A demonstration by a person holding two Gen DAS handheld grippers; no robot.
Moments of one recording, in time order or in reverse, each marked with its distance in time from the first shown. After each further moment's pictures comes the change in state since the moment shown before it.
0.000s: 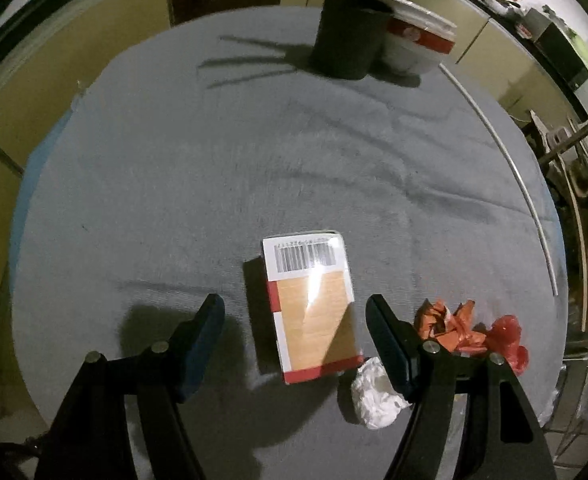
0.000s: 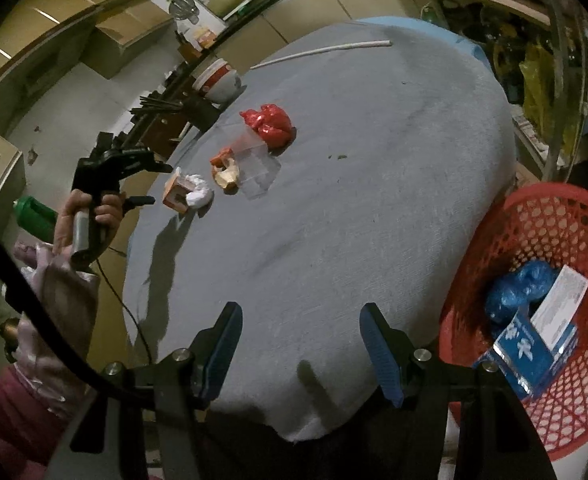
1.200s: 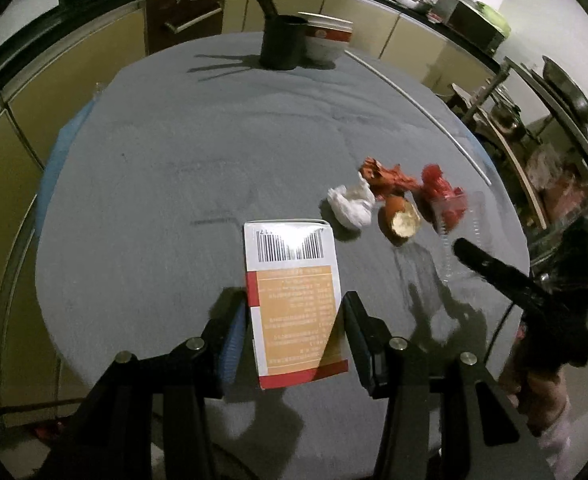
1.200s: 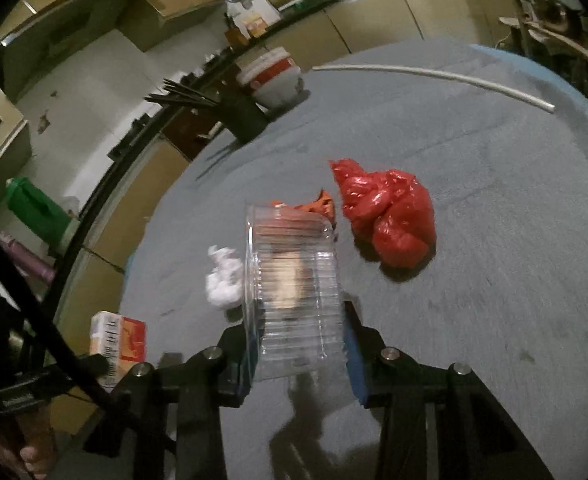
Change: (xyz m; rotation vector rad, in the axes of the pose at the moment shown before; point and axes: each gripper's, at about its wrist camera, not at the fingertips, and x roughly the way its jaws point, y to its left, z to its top) left arm -0.095 0.040 -0.161 0.217 -0.135 -0.143; right arm 0.139 0.088 0.121 -0.178 -0.019 0.073
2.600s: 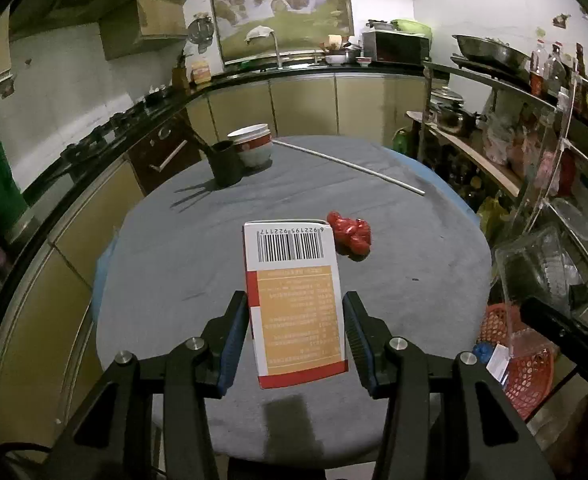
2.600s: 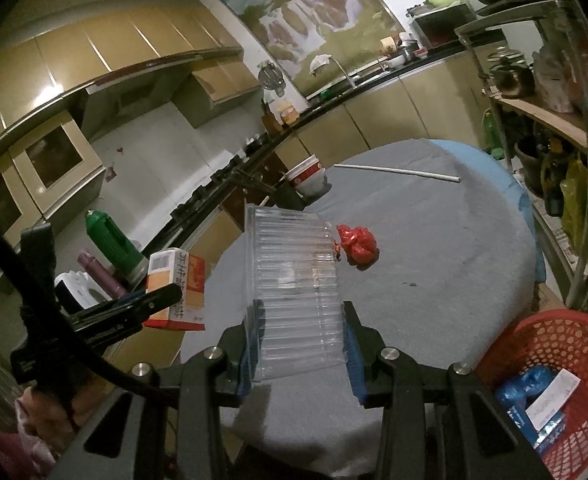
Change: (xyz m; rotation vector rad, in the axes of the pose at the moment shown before) left arm -0.112 -0.154 -0.074 0.318 -0.347 0.173; right arm -0.253 -0.013 -0.116 -0.040 -0.319 0.092
